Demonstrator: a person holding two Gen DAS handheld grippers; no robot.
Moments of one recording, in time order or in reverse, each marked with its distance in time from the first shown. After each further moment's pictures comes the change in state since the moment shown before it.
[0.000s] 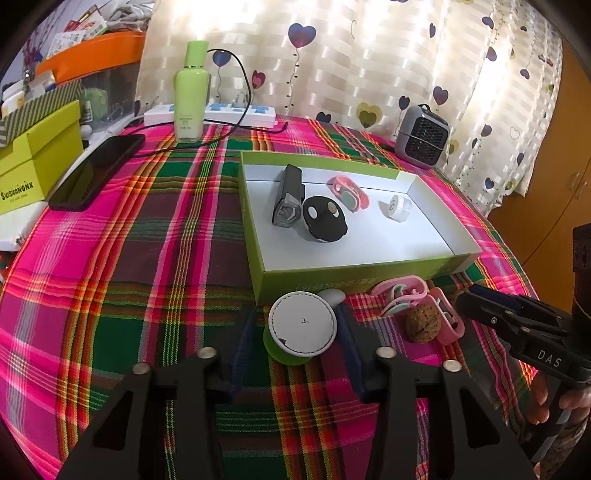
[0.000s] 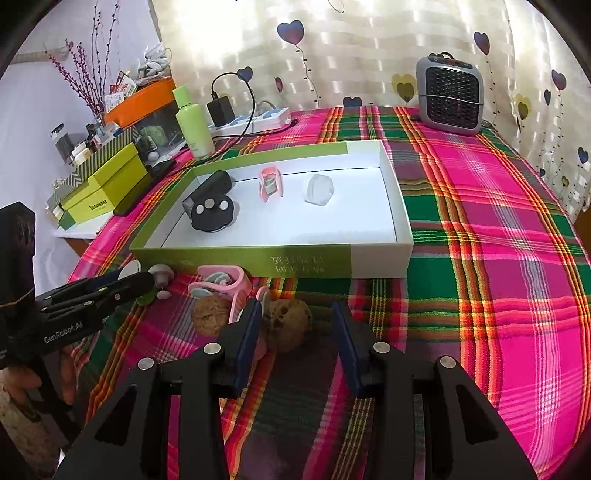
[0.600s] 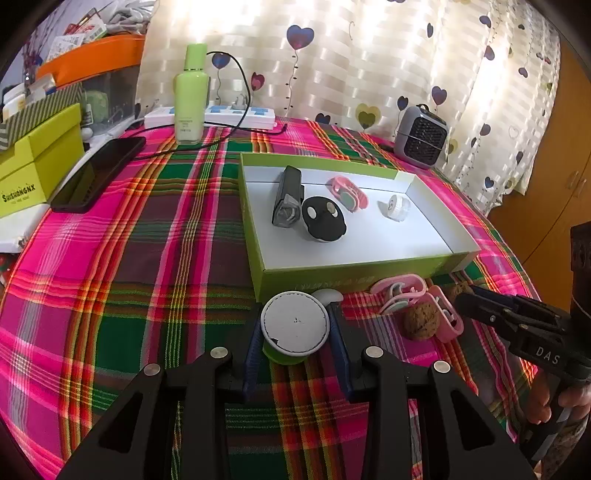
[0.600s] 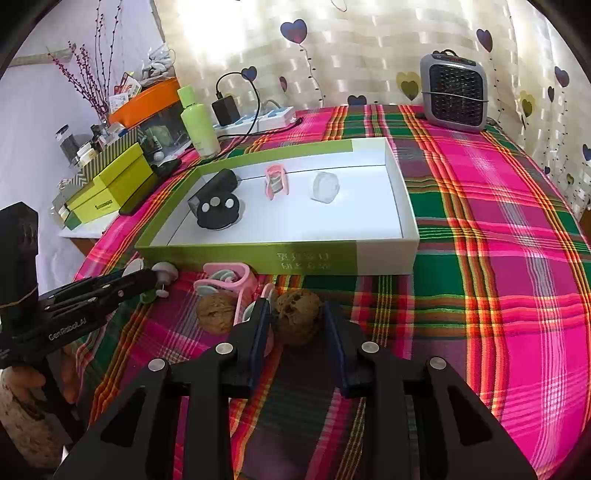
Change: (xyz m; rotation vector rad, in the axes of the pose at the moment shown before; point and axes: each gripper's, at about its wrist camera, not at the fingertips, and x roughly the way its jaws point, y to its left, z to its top) left arm -0.004 -0.001 -0.001 0.009 -0.005 0.004; right arm -0.001 0.000 -0.002 0.001 -0.004 0.018
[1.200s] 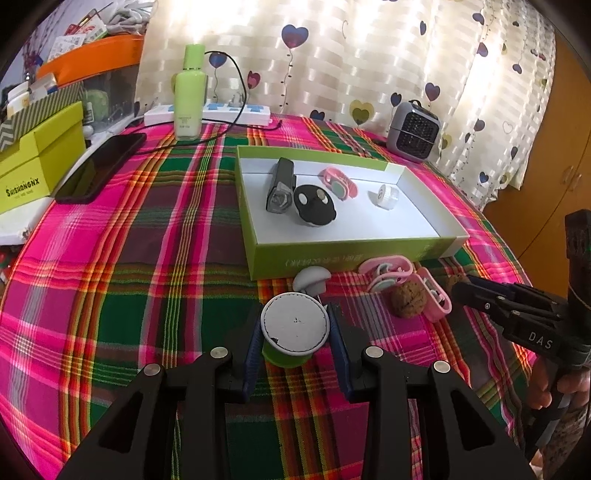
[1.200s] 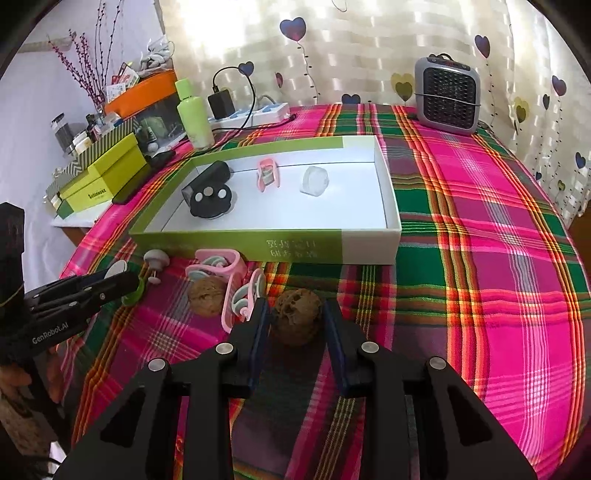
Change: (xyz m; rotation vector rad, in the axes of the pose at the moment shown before) left arm -0.010 -0.003 -0.014 0.007 0.008 -0.010; right arm -0.006 0.000 -0.005 -0.032 0.022 -0.047
